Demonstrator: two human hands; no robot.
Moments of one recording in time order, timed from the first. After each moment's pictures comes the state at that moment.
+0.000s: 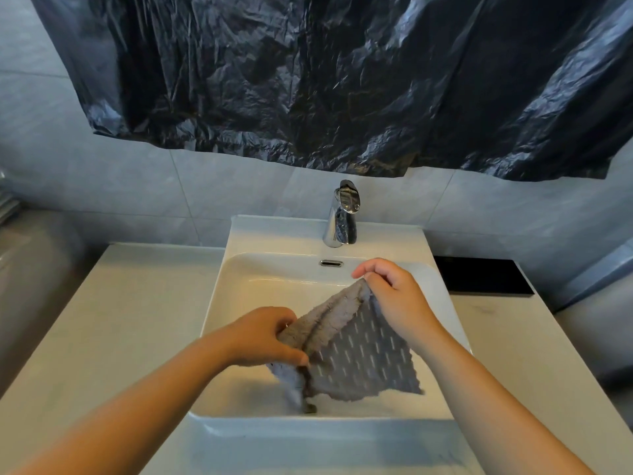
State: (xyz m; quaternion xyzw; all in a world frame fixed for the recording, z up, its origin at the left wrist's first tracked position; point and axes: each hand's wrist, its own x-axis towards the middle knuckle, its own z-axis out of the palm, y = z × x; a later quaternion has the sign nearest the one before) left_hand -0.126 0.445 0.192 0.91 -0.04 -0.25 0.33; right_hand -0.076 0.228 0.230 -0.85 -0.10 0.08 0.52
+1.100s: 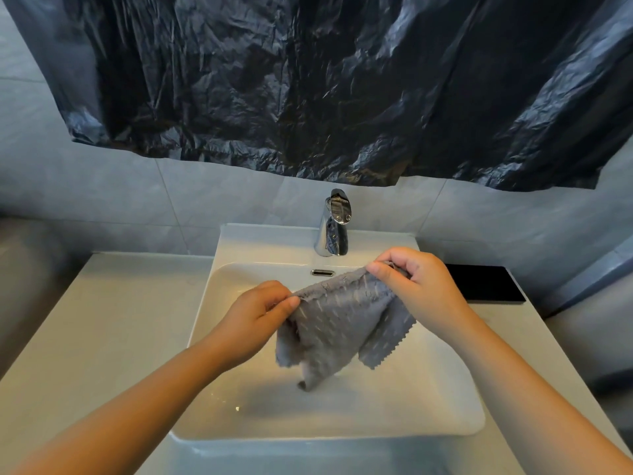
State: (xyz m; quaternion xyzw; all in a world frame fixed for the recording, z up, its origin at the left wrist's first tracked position) left_hand -0.107 0.441 0.196 0.88 -0.07 0.03 0.48; right_hand -0.052 0.199 0.267 -0.87 -0.20 -0.01 0.45
